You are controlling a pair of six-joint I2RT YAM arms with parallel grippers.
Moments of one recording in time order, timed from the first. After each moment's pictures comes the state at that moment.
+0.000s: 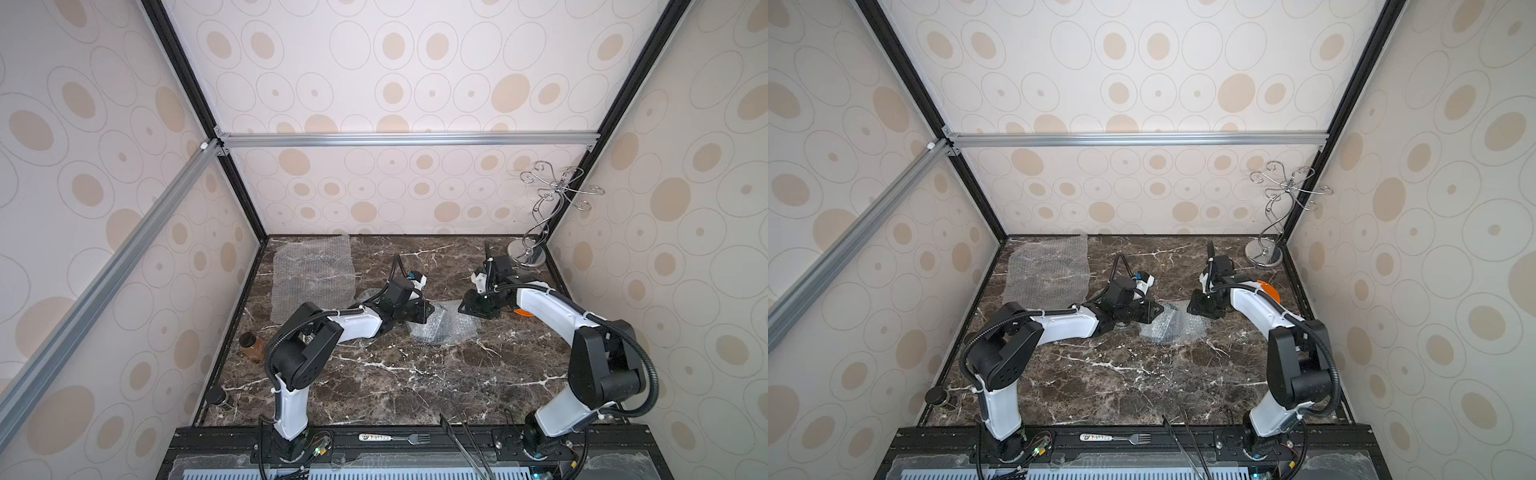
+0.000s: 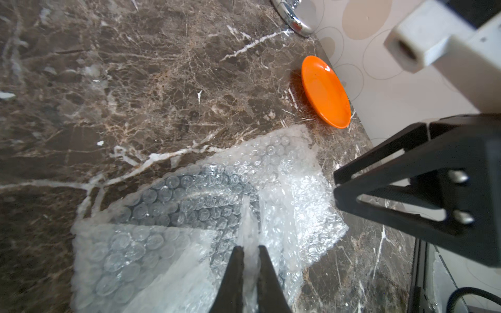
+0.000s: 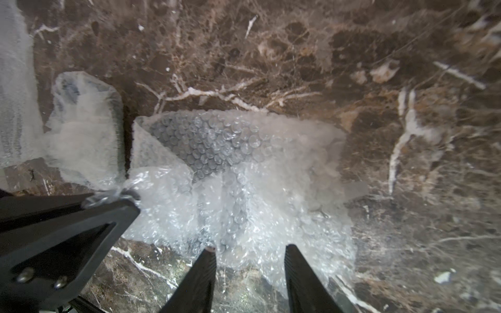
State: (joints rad) left arm -0.72 1.89 1.08 0.23 0.31 -0.52; right arm 0.22 1.60 1.15 -0.72 -0.31 0.36
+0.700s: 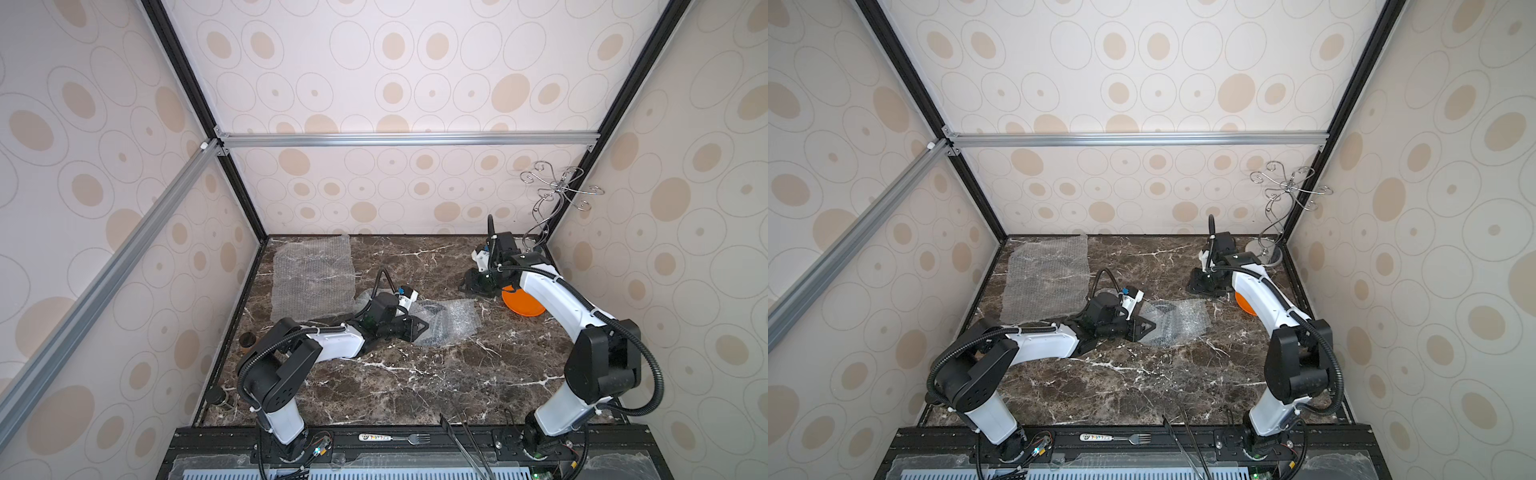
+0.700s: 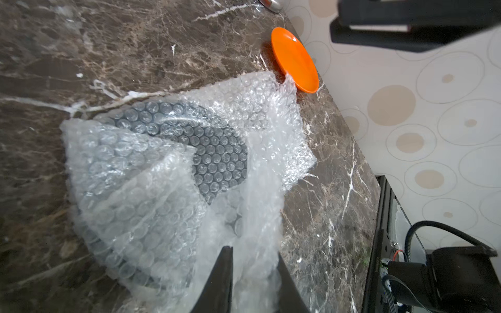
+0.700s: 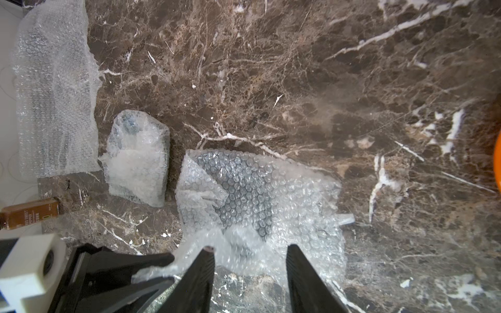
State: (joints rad) left arm -0.73 1.69 0.79 0.36 0.41 -0.52; right arm 0.22 1.68 1.42 -0.84 -0.29 0.32
